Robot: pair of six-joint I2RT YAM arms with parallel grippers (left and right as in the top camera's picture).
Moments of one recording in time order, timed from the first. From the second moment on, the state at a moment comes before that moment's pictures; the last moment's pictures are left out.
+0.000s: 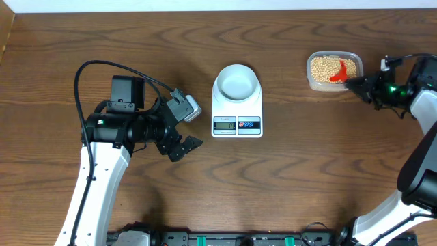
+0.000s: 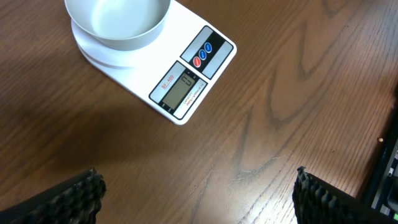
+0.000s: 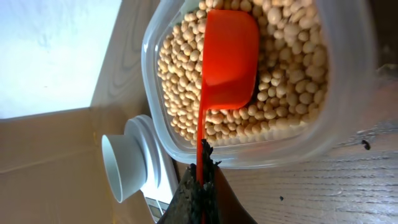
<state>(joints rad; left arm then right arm) -0.09 1.27 1.10 -1.01 0.60 0.78 -0.42 1.92 1.24 -0.45 -0.91 0.36</state>
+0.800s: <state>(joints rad) -0.09 1.27 1.10 -1.01 0.60 0.78 -0.52 1.92 1.24 -0.52 -1.07 0.23</state>
